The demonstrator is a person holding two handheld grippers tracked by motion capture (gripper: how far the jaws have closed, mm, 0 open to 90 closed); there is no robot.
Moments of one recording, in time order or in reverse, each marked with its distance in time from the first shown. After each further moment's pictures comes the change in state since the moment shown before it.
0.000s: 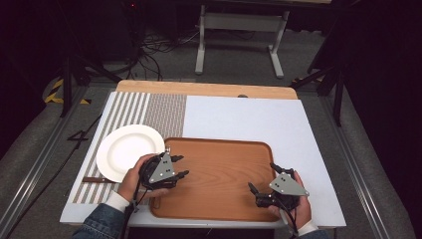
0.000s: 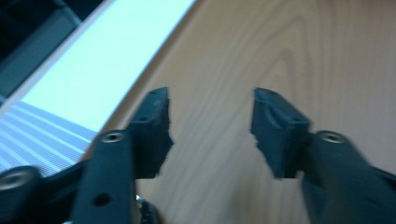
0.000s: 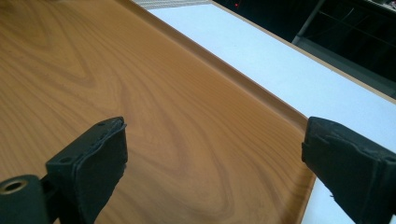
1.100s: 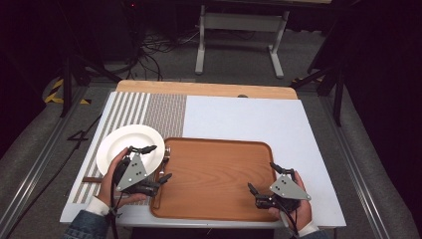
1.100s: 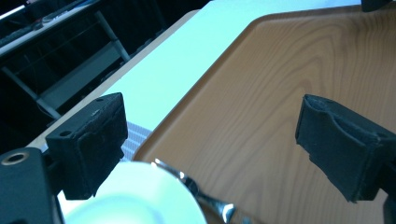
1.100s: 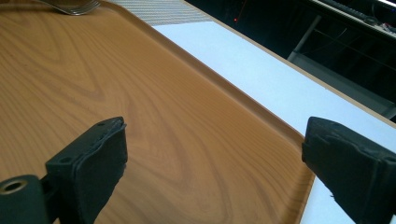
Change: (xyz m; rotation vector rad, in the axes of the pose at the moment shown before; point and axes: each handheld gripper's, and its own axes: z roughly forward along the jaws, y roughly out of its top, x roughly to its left) left arm 0.006 -0.023 -0.059 -0.155 0.119 -0.065; right arm 0.004 0.006 -0.007 -0.048 -0.007 -0.032
